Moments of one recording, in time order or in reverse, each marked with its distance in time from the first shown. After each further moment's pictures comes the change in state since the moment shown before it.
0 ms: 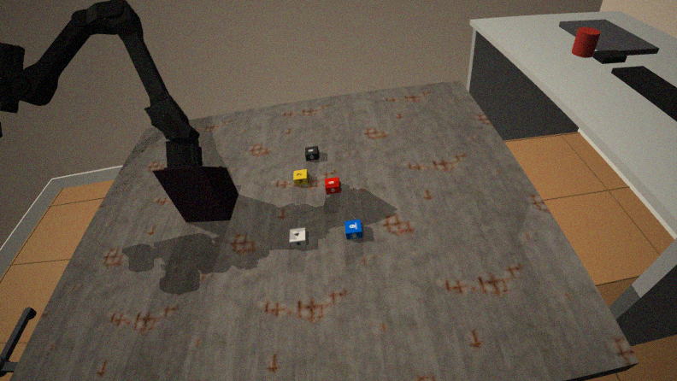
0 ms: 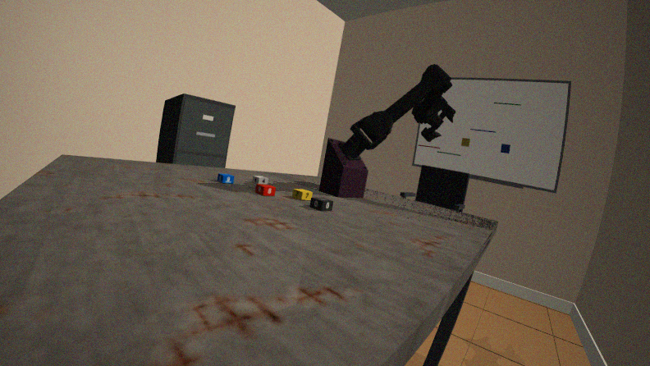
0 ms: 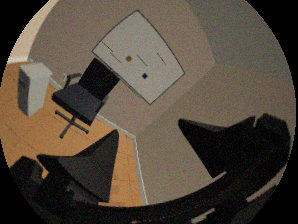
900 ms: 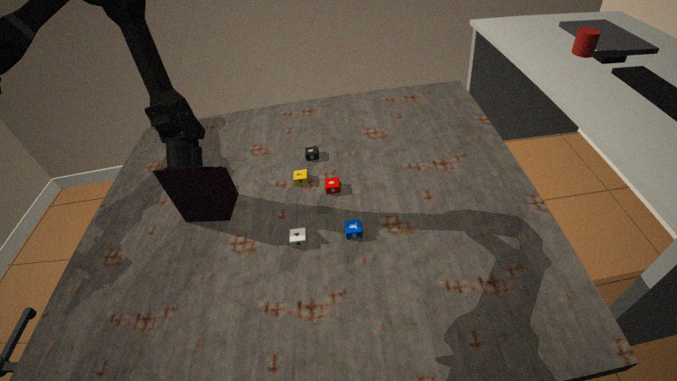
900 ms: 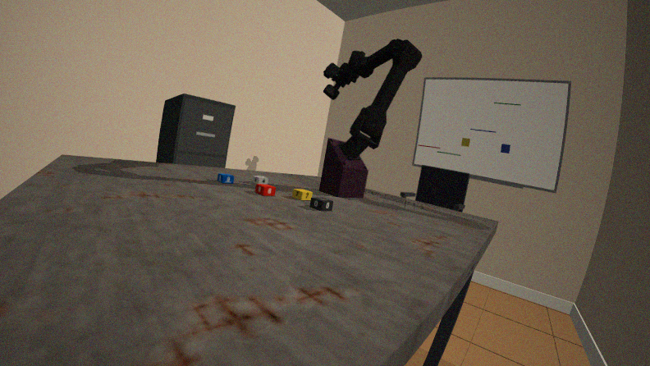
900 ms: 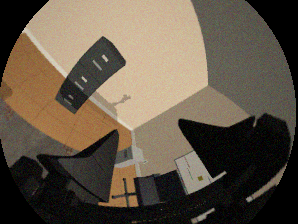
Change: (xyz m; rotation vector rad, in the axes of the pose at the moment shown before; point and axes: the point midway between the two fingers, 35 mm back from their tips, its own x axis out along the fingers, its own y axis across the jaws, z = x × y) arm -0.415 0.142 0.311 -0.275 -1.207 0.773
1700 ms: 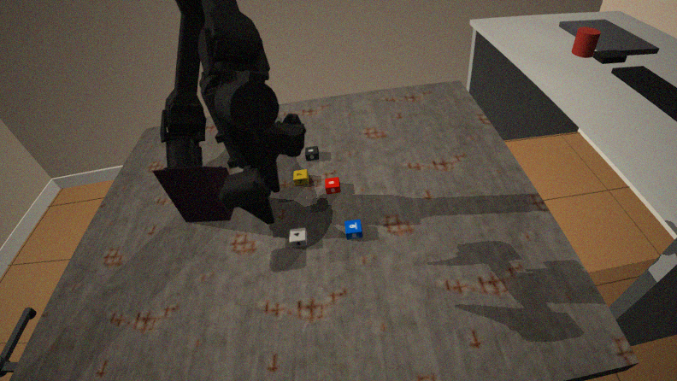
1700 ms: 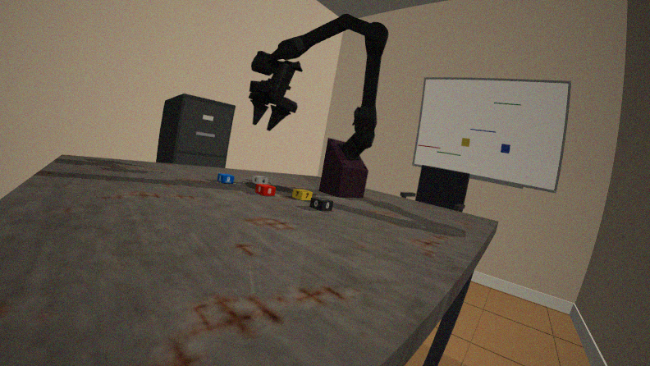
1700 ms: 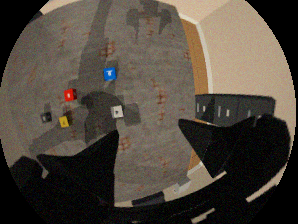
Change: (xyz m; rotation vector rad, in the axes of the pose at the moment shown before) arm -0.255 0.401 0.183 -0.588 -0.135 1.357
